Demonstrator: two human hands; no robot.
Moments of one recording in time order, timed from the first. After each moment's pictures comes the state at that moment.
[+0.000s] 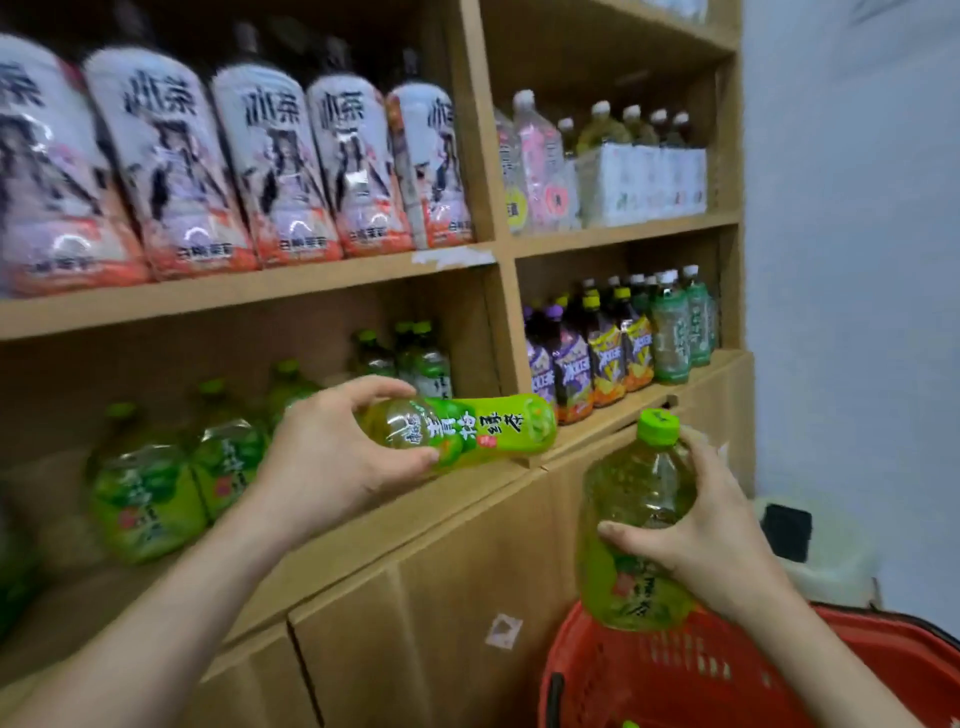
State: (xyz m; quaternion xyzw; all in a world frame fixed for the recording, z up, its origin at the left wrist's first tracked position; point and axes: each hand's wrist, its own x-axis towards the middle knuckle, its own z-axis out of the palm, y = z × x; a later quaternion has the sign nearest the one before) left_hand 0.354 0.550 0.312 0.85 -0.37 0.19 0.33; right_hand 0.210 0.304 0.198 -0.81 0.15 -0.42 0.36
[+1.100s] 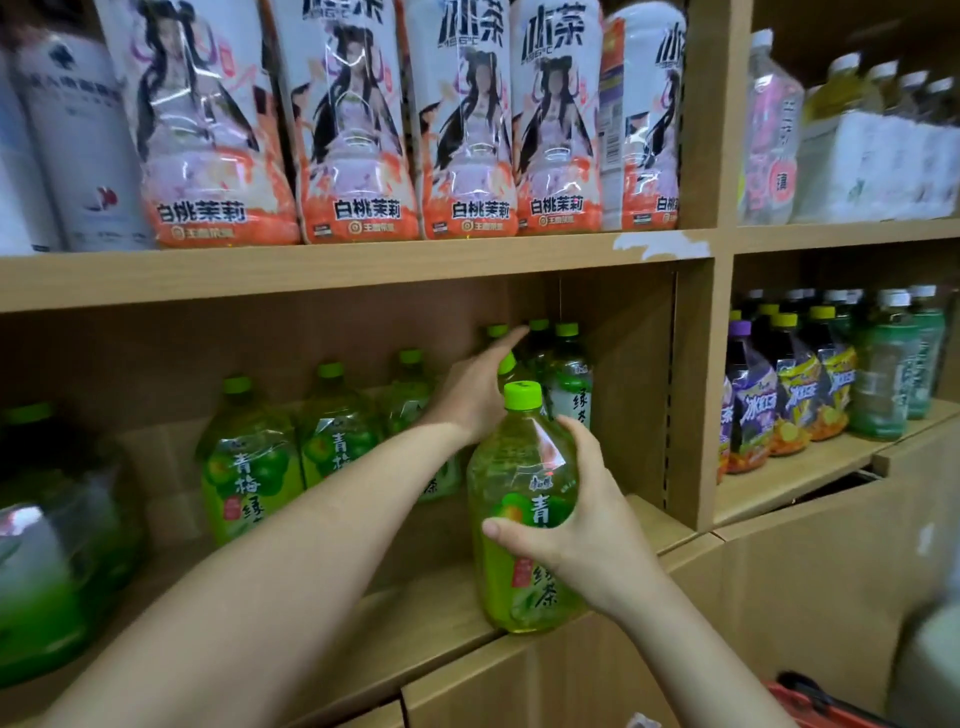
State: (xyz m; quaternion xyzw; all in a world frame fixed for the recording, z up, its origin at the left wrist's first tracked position) left_hand 0.567 0.509 0.311 0.87 -0.35 0.17 0.32; right_hand 0.422 0.424 0.228 -0.84 0.01 -0.28 0.47
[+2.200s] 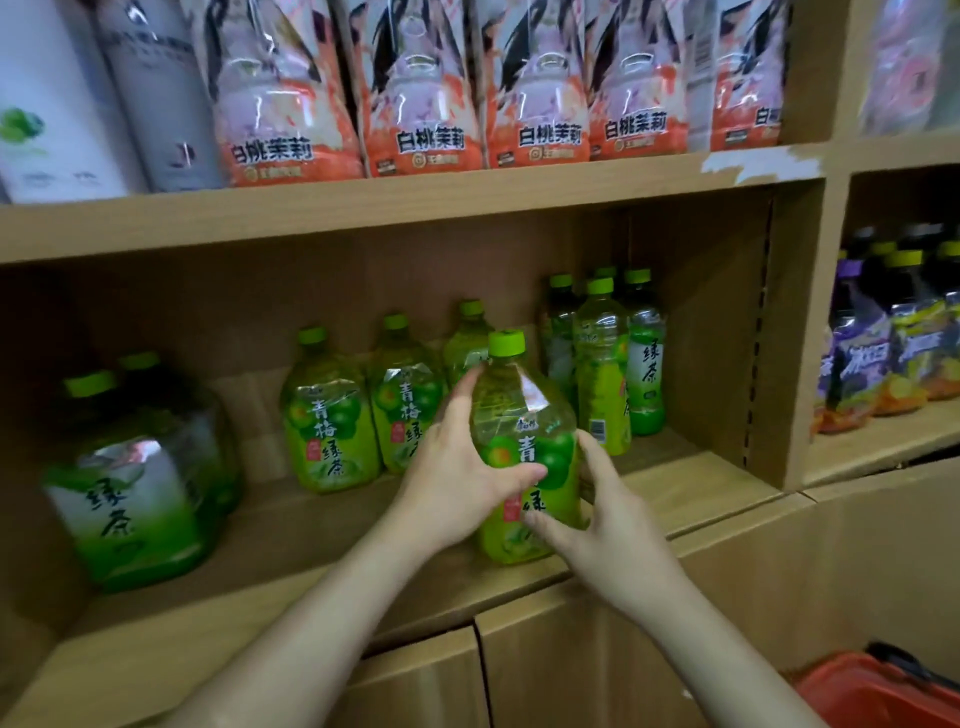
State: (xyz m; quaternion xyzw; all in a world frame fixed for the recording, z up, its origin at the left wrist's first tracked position) left_hand 0.496 0.603 0.236 0.85 -0.25 0.16 0.42; right_hand 0.433 0.457 0.190 -0.87 -0.02 -0.25 0.43
